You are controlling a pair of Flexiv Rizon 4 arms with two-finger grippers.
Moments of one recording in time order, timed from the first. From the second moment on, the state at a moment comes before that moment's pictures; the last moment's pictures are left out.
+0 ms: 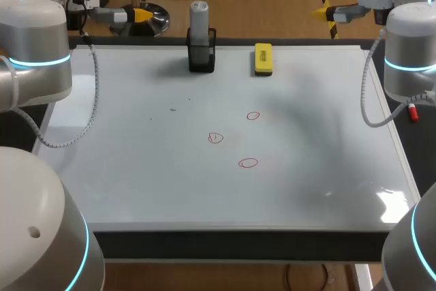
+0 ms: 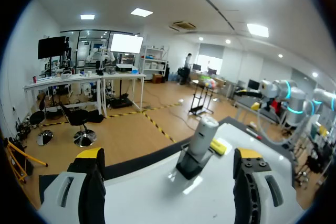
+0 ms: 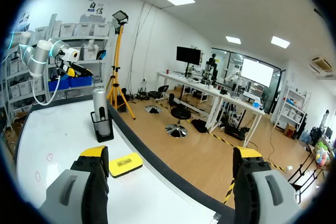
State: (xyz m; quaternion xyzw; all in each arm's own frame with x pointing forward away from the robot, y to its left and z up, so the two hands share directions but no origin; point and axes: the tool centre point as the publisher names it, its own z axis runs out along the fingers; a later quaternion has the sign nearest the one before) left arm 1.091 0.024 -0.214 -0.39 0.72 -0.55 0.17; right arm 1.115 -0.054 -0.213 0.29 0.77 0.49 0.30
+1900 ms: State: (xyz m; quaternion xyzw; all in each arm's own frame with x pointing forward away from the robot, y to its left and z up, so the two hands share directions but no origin) left arm 1.091 0.024 -0.214 -0.39 0.72 -0.55 0.17; right arm 1.115 -0.054 -0.213 0.29 0.77 0.49 0.30
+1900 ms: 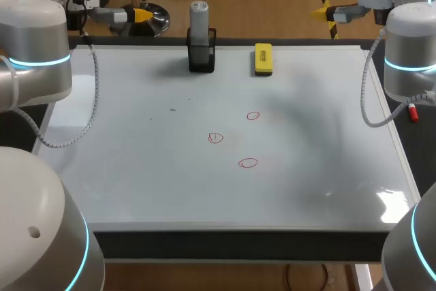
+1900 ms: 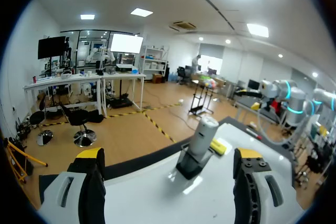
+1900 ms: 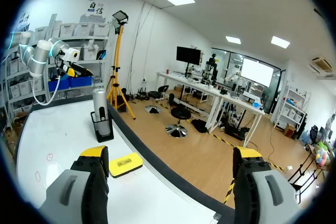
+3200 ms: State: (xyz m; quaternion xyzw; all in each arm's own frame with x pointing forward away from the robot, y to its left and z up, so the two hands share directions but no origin) left arm 1.085 -0.028 -0.198 -0.22 0.76 -0.59 0.15; right arm 1.115 -0.054 -0.213 0.29 0.77 0.49 0.30
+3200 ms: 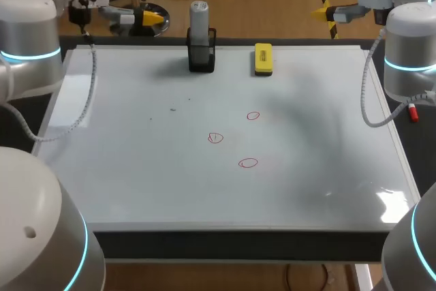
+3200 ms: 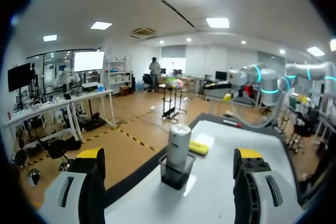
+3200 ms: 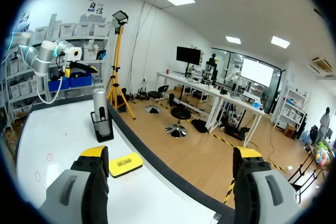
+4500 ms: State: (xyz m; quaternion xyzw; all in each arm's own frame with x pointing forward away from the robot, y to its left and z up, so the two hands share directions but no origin) left arm 1.084 -0.145 -0.247 0.01 0.71 -0.70 0.03; right arm 1.115 -0.054 -0.213 0.29 0.77 0.49 0.30
